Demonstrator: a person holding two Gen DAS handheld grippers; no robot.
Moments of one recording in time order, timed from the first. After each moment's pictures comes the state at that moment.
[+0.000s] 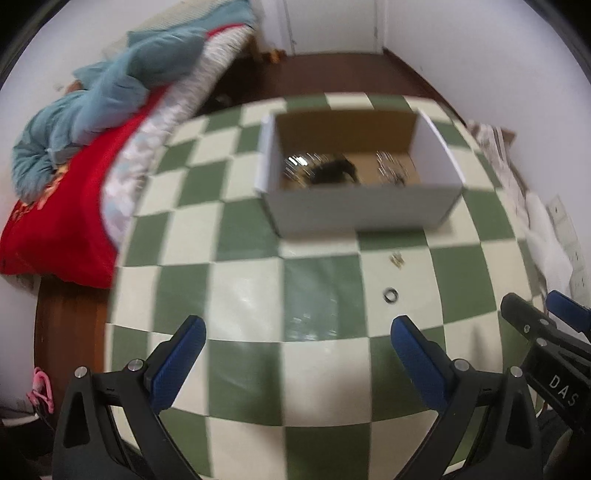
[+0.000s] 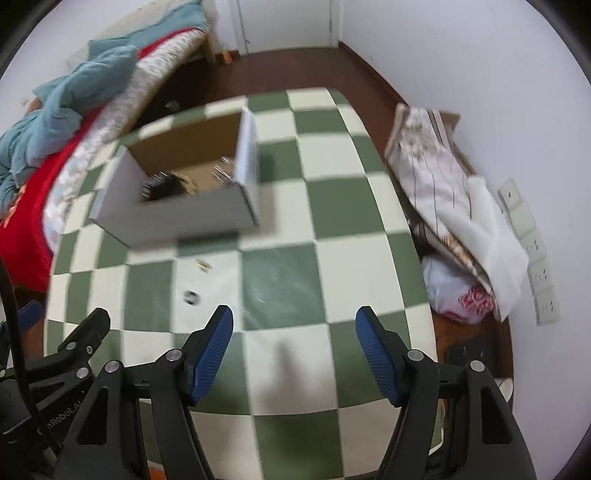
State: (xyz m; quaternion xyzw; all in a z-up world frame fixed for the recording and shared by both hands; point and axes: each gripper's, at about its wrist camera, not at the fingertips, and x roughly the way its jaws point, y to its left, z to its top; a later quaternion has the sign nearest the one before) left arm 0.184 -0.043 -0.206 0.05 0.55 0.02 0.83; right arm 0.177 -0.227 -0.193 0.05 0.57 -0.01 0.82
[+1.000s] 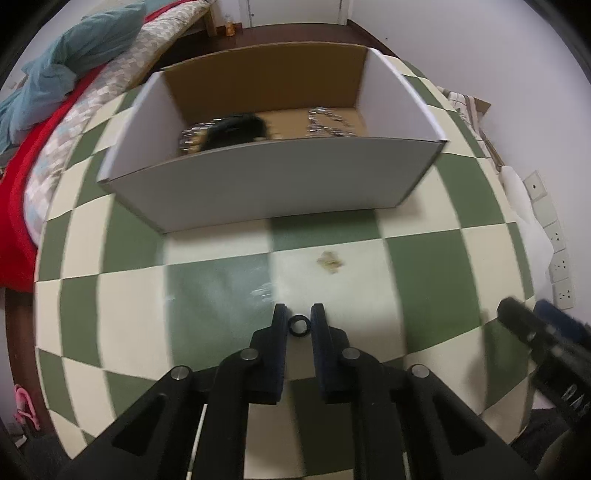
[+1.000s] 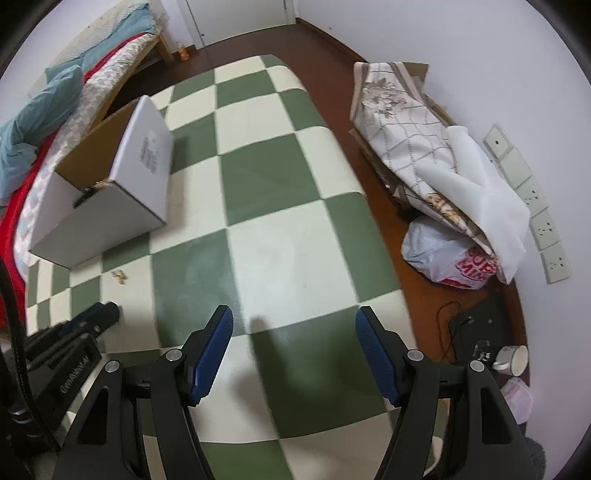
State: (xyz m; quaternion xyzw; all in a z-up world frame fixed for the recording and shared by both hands) left arm 0.218 -0.075 -0.252 0.02 0.59 -0.04 0.81; right arm 0.193 -0.287 -0.243 0.11 0.59 -0.04 0.80
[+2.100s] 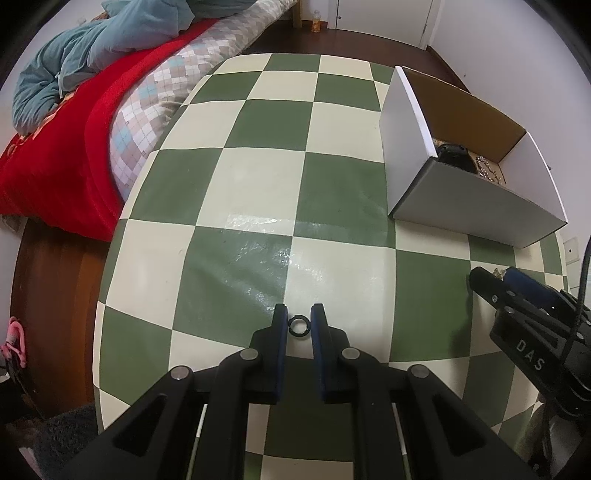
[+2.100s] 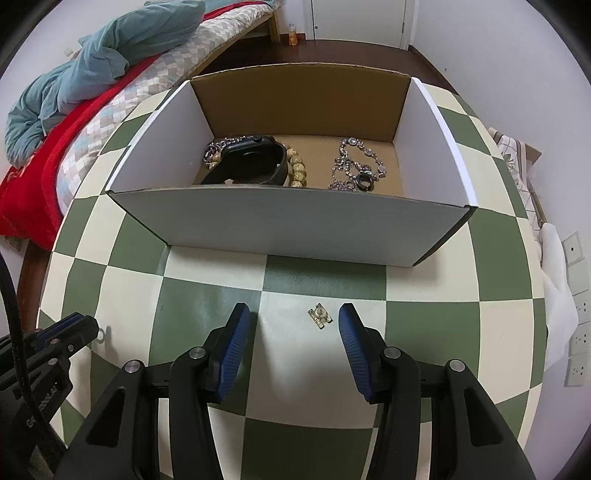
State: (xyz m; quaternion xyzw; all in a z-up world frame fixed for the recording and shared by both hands) left arm 0.202 0.062 -0.247 -0.05 0.59 0.06 0.81; right arm 0.243 -0.107 -0.259 0.00 0.57 0.10 0.82
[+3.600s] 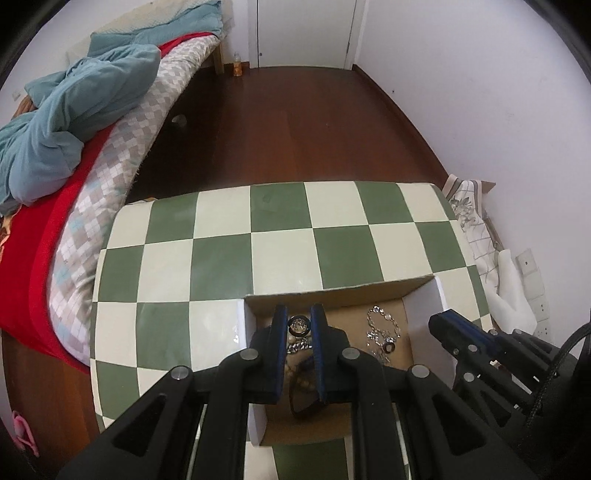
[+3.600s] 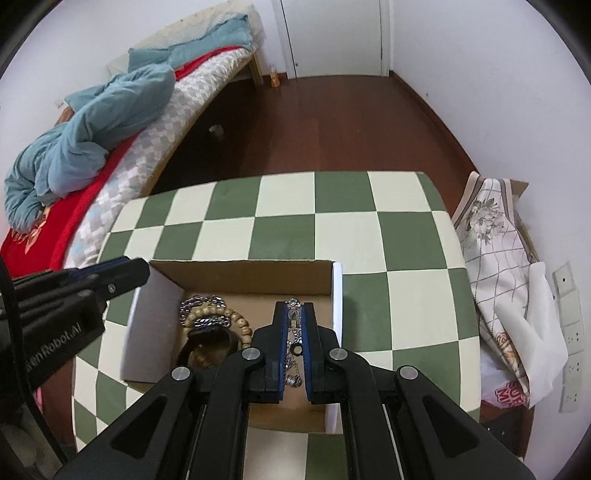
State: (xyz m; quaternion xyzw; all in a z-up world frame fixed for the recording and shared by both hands) left arm 0.360 -0.016 -0.160 -0.01 0.54 -0.06 0.84; right arm 0.351 -0.167 -0.178 0.05 0.52 0.08 0.85
